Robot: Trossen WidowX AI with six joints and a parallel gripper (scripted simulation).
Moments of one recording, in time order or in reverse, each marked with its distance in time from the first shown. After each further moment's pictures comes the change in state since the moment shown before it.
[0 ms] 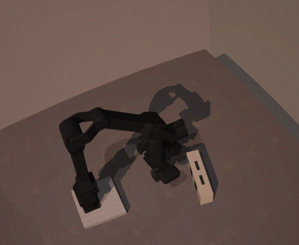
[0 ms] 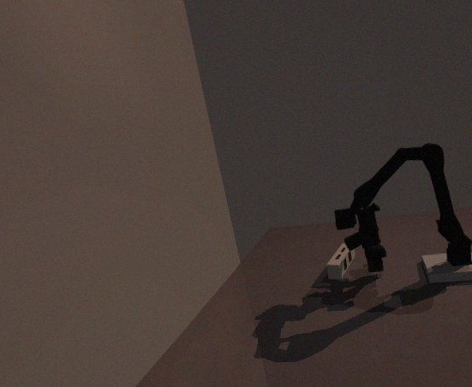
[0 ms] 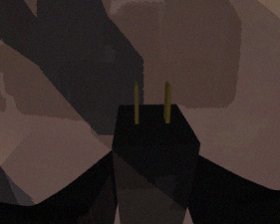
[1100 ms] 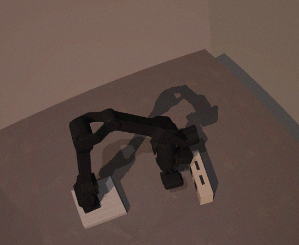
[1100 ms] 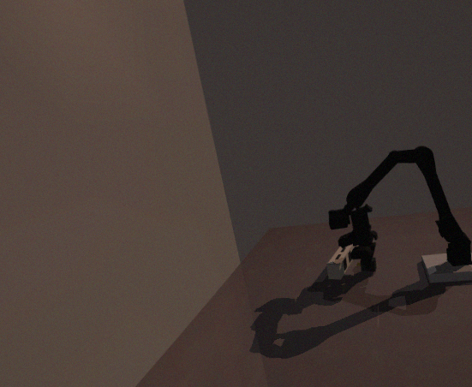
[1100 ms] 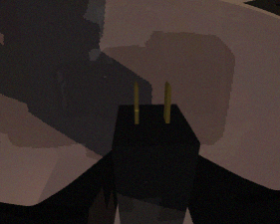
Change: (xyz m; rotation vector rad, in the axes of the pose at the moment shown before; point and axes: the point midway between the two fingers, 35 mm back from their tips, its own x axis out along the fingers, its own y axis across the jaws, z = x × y) arm 0.007 -0.027 0.020 0.311 0.004 0.015
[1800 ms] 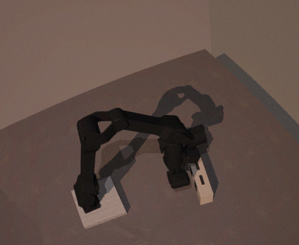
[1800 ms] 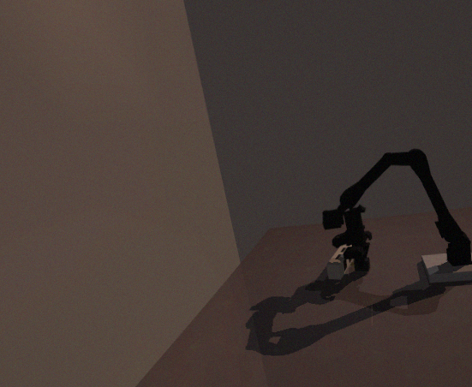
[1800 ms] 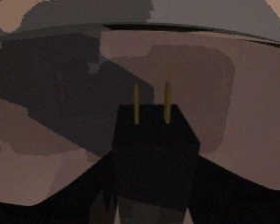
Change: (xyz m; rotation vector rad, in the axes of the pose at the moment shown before) arm -0.001 -0.004 0.023 0.031 -0.001 0.001
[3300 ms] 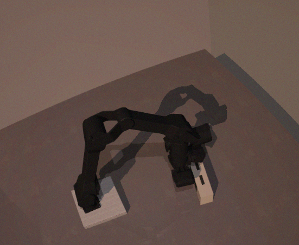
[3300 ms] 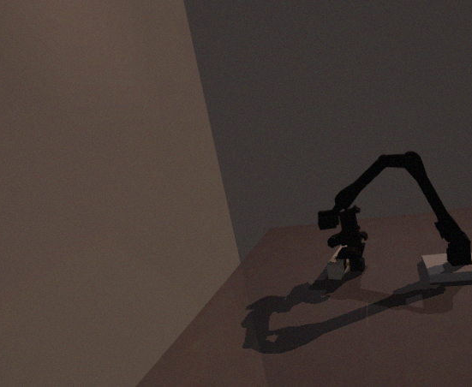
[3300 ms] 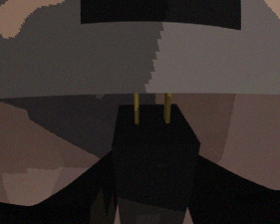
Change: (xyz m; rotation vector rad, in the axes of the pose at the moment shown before) arm -0.001 0.000 0.017 0.016 0.000 0.001
